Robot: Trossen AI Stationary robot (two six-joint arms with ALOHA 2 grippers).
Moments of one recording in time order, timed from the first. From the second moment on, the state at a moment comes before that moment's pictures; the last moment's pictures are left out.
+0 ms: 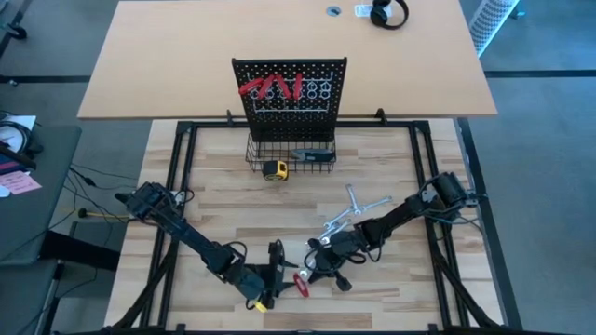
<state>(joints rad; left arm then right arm) -0.64 1.90 0.93 0.44 -0.61 0.00 0.36 1.97 0.81 0.74 -0.30 0.12</state>
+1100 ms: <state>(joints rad) -0.65 1.90 0.93 0.54 -0.63 -0.02 0.34 1.97 0.81 0.83 -0.29 0.19</state>
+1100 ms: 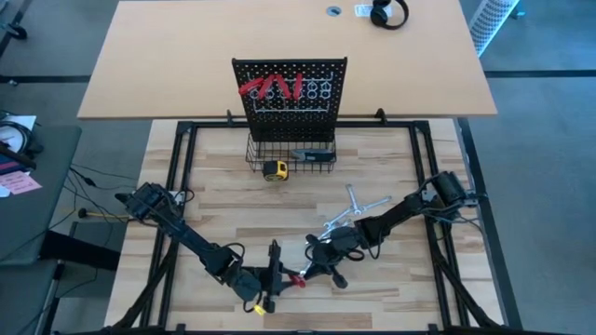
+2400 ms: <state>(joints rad) -0.63 1.90 0.93 0.46 -0.67 -0.16 0.49 1.75 0.92 0.40 0.26 0.03</state>
